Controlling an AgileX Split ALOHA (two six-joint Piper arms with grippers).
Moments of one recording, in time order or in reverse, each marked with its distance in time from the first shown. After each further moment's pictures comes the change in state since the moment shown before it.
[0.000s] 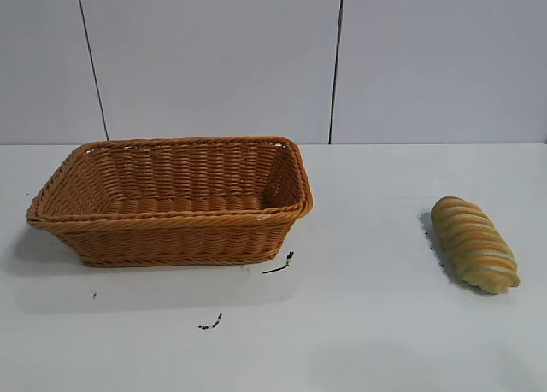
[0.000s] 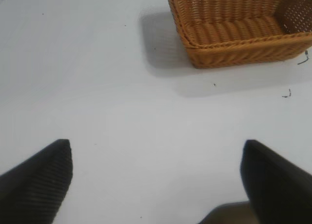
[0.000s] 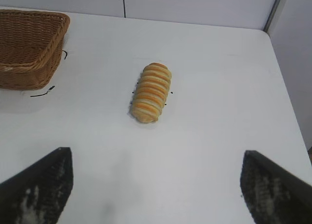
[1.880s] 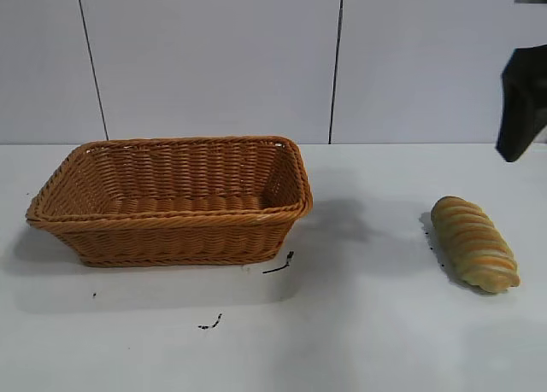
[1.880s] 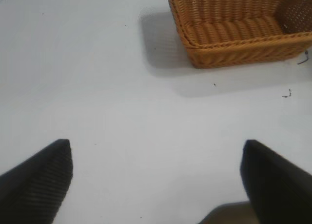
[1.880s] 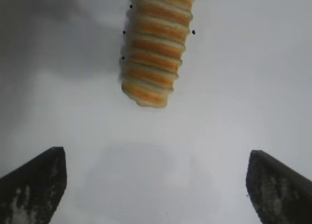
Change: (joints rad) left arm 0.000 0.000 0.000 0.000 0.000 0.000; right arm 0.058 1.856 -0.843 0.001 -0.115 0.077
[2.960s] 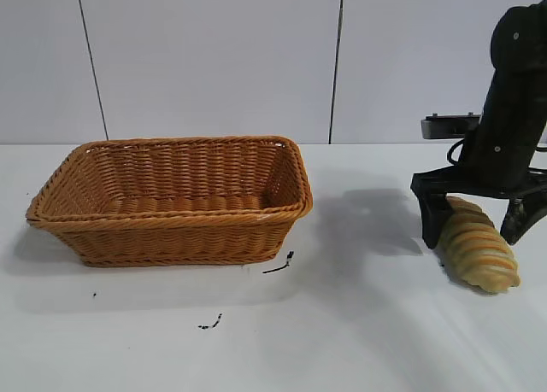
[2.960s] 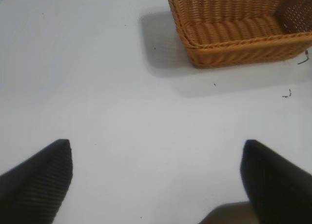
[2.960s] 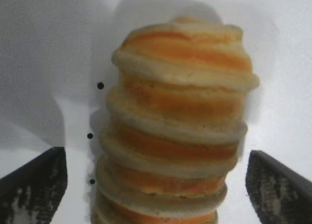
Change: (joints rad) left arm 0.000 0.000 0.000 0.000 0.000 0.000; right arm -0.007 0.267 -0.036 -0.029 -0.127 0.002
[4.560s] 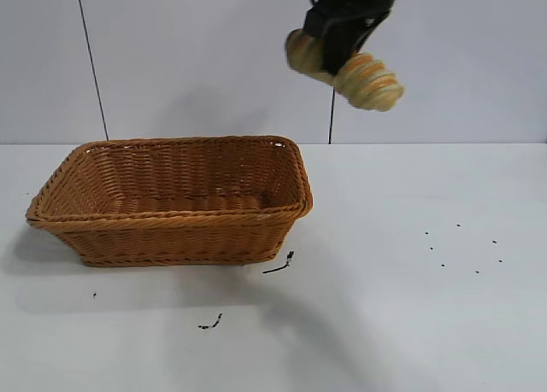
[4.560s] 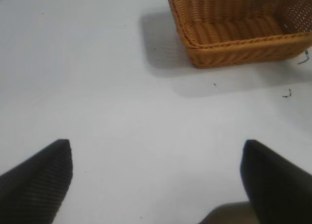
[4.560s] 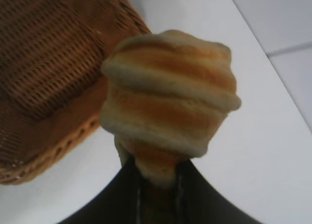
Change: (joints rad) left arm 0.000 0.000 0.000 0.000 0.000 0.000; right arm 0.529 0.094 -0.743 -0.039 0.143 -0.806
